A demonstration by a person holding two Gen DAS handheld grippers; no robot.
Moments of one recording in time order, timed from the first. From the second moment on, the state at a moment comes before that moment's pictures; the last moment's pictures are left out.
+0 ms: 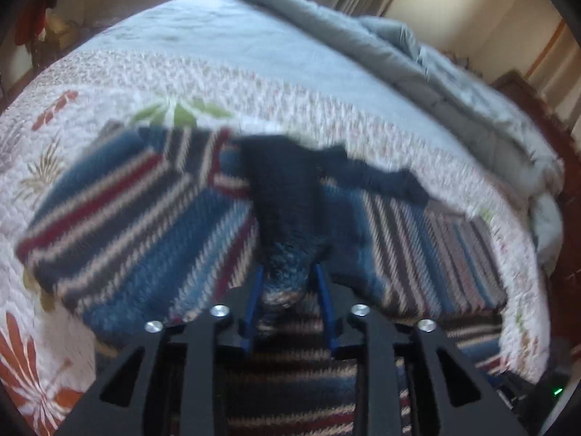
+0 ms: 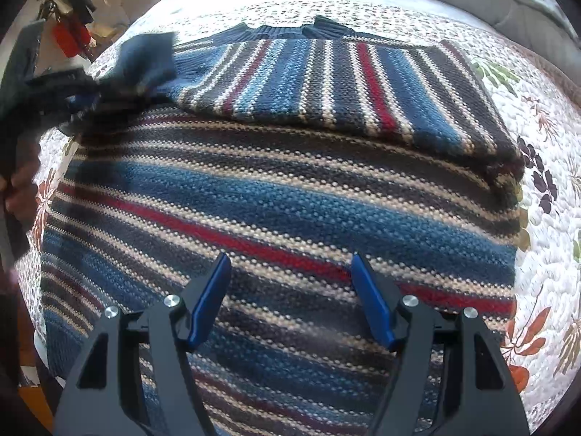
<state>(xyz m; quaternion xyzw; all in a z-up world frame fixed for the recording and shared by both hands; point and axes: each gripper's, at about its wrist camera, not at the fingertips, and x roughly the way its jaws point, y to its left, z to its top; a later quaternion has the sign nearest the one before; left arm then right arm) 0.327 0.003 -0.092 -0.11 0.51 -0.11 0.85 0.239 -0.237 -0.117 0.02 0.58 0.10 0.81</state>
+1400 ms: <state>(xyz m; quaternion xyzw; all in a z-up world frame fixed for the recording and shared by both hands) 0.278 0.097 -0.083 -0.08 0.51 0.05 0.86 0.348 -0.156 -0.090 0.13 0.61 0.24 0.75</state>
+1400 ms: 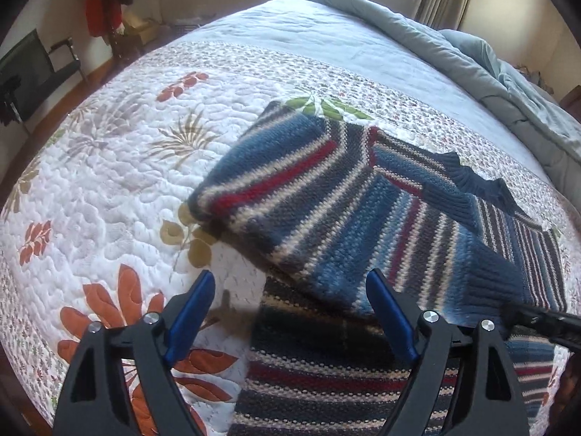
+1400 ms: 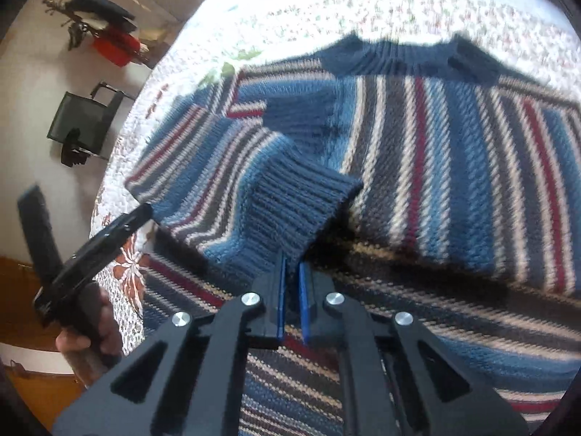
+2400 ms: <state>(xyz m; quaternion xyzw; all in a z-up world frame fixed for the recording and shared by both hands) 0.278 0.041 -0.120 0.01 0.53 0.02 0.85 0.390 -0.330 -0.090 0.11 0.58 0.07 0.81</state>
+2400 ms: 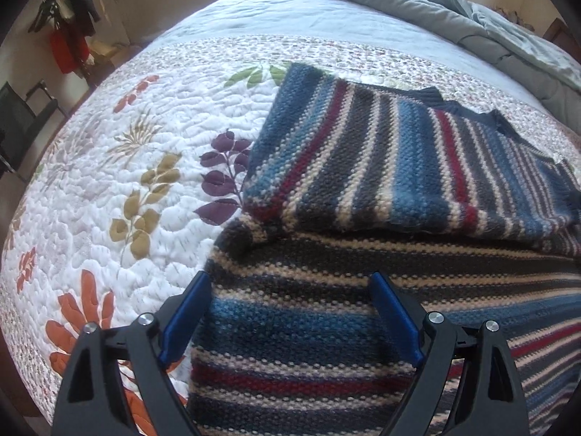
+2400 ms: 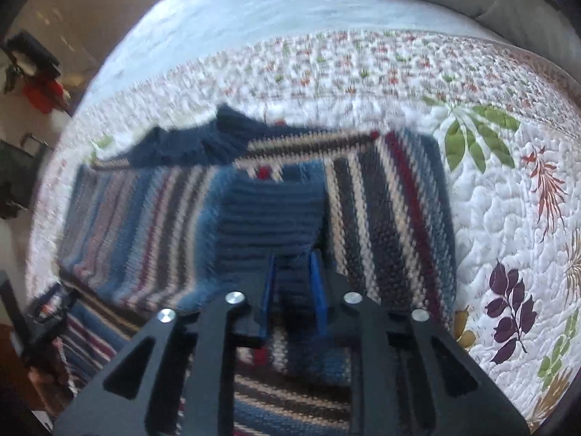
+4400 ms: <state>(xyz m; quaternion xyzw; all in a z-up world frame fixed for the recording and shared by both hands) 0.019 0.088 -0.115 -0.03 0.65 -0.07 0.76 0.000 -0.345 -0.108 0.17 0.62 0.12 0.75</state>
